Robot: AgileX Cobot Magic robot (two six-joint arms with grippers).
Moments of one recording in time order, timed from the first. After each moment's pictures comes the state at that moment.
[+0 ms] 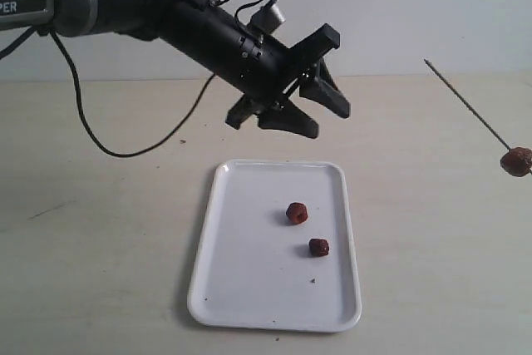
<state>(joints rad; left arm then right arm) -0.55 2.17 -1.81 -0.91 1.03 0.08 0.54 0.68 -0.67 -0.26 1.23 0.19</state>
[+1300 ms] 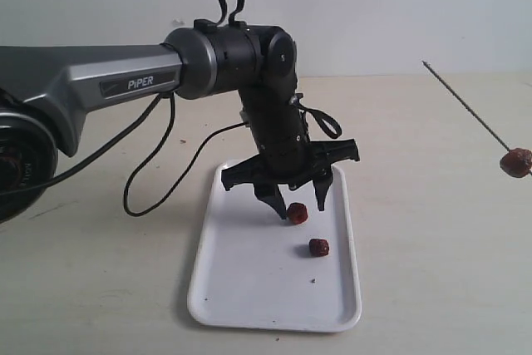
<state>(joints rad) -0.73 2.41 -2.00 -0.26 1.11 -0.65 0.54 0.68 -0.67 -0.26 1.23 0.18</state>
